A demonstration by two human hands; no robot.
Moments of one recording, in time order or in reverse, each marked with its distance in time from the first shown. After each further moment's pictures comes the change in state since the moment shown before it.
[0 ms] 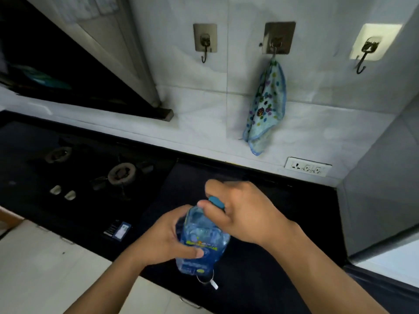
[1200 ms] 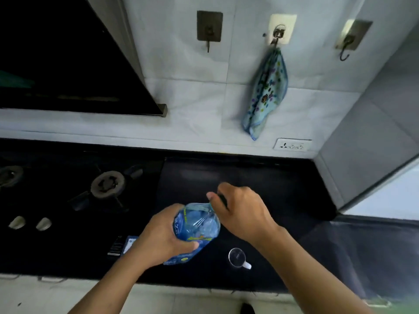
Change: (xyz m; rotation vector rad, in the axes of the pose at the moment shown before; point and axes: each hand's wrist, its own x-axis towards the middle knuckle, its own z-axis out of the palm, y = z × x) left_hand -0.018 -0.085 -0.123 0.256 -0.041 0.049; right_hand 0.049 -0.081 0.123 -0.174 0.162 0.590
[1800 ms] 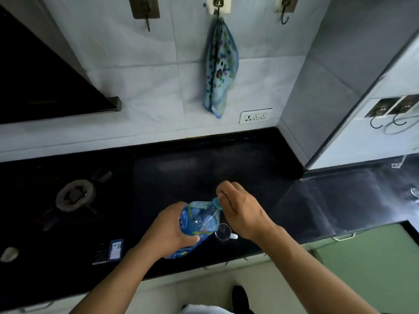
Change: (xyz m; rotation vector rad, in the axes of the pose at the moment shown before) left_hand 0.021 -0.010 0.051 0.233 -0.239 0.054; right_hand -0.075 0.043 0.017 0.203 0.019 0.210
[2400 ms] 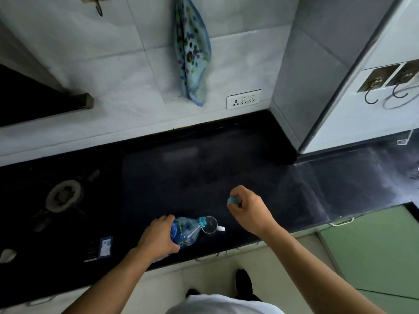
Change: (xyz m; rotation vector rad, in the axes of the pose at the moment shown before) left_hand 0.035 -0.038 0.074 0.472 -0.168 -0.192; right_hand -0.030 0.114 -0.001 0.213 -0.012 0.399
